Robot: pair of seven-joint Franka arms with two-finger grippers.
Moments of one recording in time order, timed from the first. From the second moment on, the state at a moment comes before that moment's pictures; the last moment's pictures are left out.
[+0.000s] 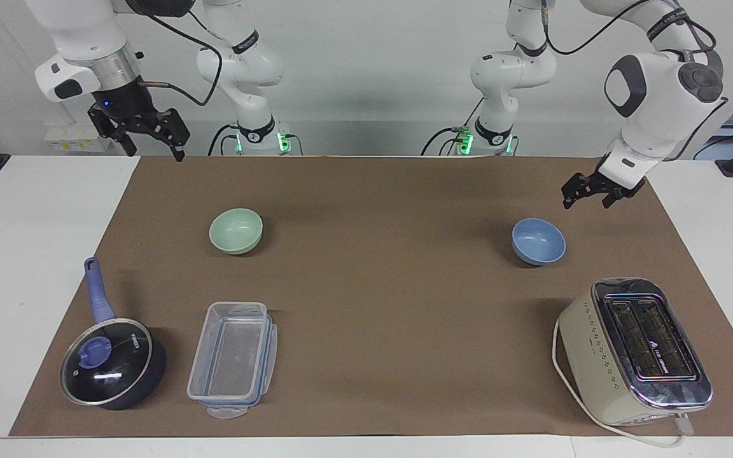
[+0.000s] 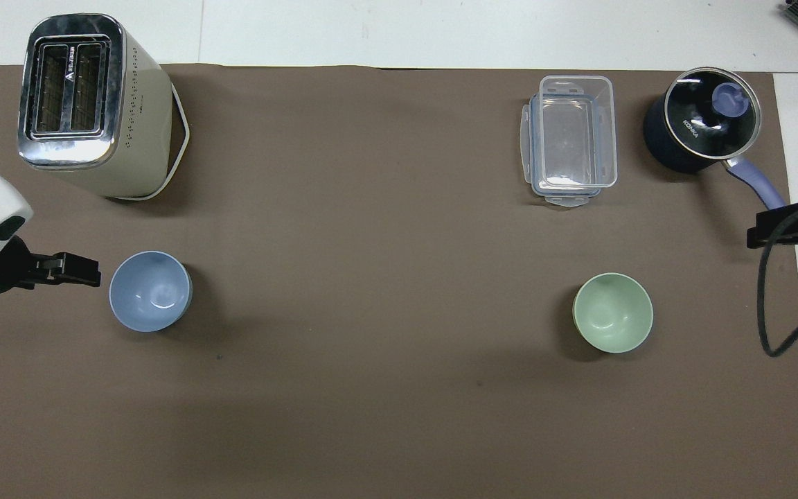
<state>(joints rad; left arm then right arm) 0.09 -0.09 -0.06 -2.05 -0.02 1.88 0.07 -0.11 -0.05 0.06 -1.56 -0.01 1.51 0.10</state>
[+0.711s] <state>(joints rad) 0.08 -0.11 -0.07 -2.40 -0.05 2.20 0.07 -0.11 -0.05 0.06 -1.56 -0.01 1.51 0.10</state>
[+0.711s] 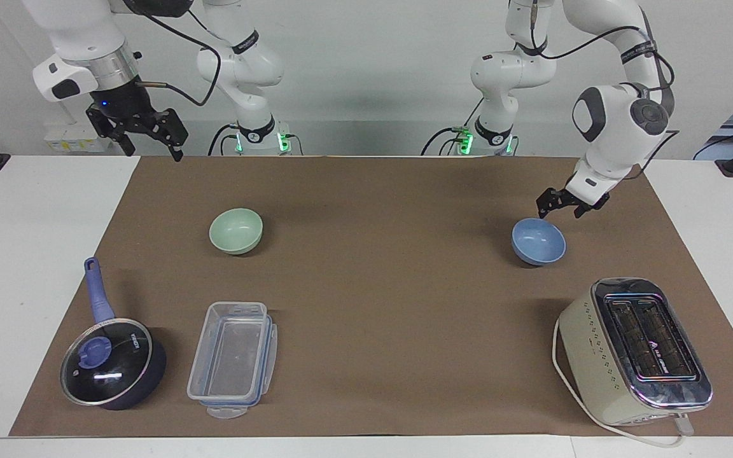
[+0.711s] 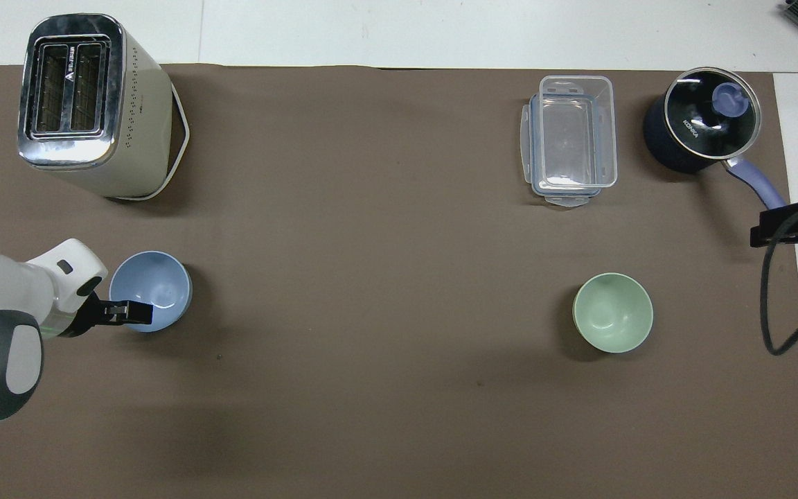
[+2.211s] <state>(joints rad) -0.24 -0.14 -0.09 -2.19 -0.16 1.96 -0.16 -0.11 -0.05 0.06 -1.56 -0.01 1.53 0.10</state>
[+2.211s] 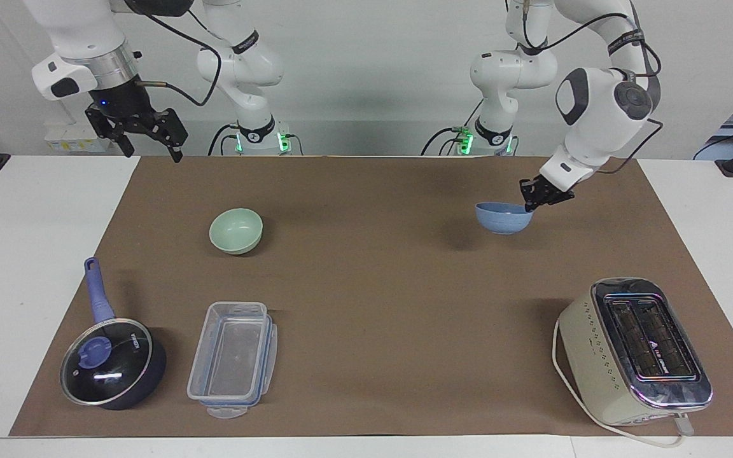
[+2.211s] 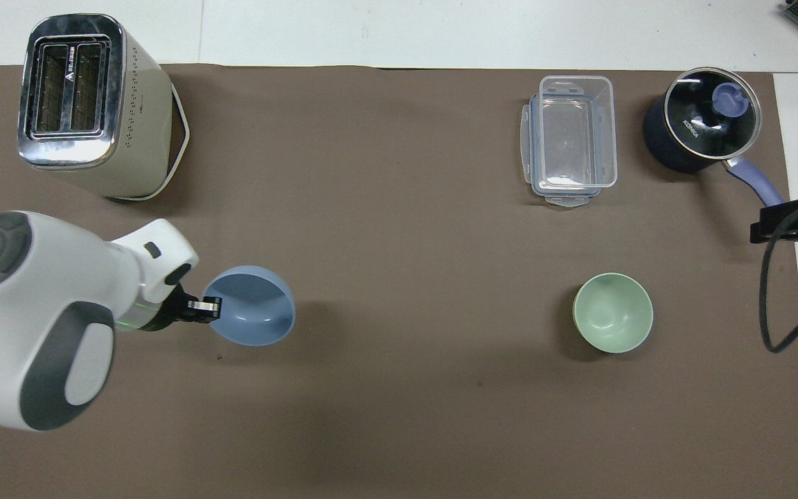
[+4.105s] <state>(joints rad) -0.07 -0.03 -0.05 -1.86 -0.16 1.82 0.04 -0.11 -0.10 0.06 -1.93 -0.01 1.80 0.10</state>
